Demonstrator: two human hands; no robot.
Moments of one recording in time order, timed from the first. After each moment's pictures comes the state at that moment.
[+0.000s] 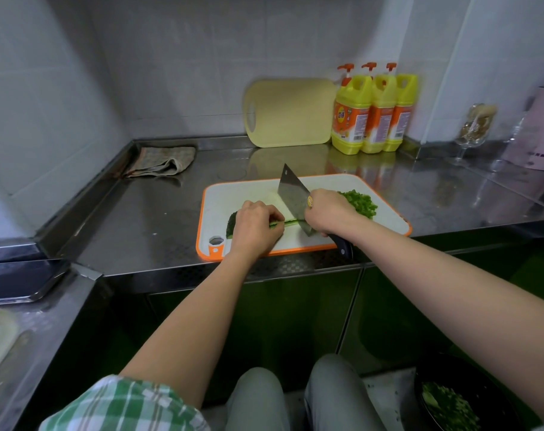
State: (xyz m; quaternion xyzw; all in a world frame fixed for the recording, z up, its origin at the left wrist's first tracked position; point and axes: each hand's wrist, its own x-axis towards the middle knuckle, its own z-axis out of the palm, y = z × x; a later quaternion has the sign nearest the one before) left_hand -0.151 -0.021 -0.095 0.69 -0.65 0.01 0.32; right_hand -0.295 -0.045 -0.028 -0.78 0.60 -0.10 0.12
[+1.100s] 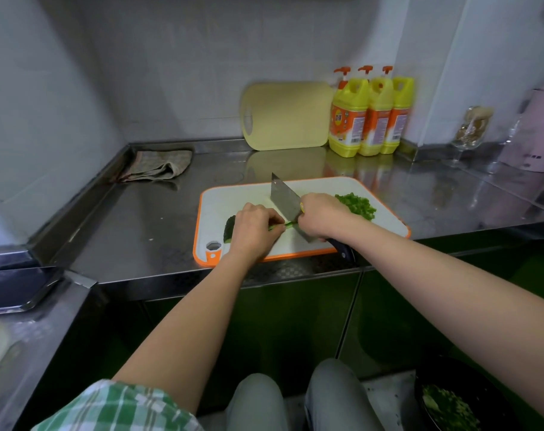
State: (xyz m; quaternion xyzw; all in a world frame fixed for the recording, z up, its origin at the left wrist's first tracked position) left_hand -0.149 -0.028 -0.093 0.67 -0.67 0.02 0.32; right_hand -0.288 -0.045 -0.024 -0.80 0.59 -0.05 0.11
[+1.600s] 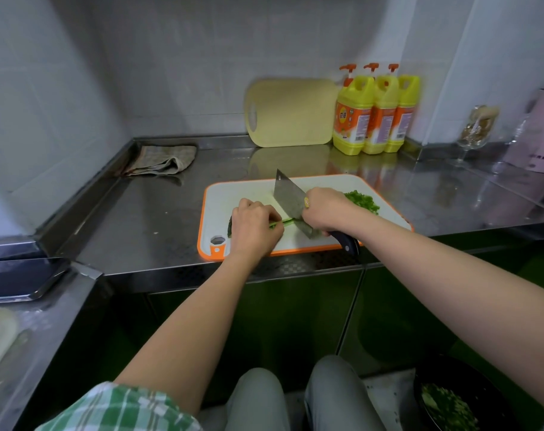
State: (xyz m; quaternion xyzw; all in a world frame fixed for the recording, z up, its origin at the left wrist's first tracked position) left_hand -0.152 -0.013 -0.092 0.70 -0.64 0.06 0.32; right_hand -0.289 -0.042 -0.016 -0.80 0.59 -0.04 0.12
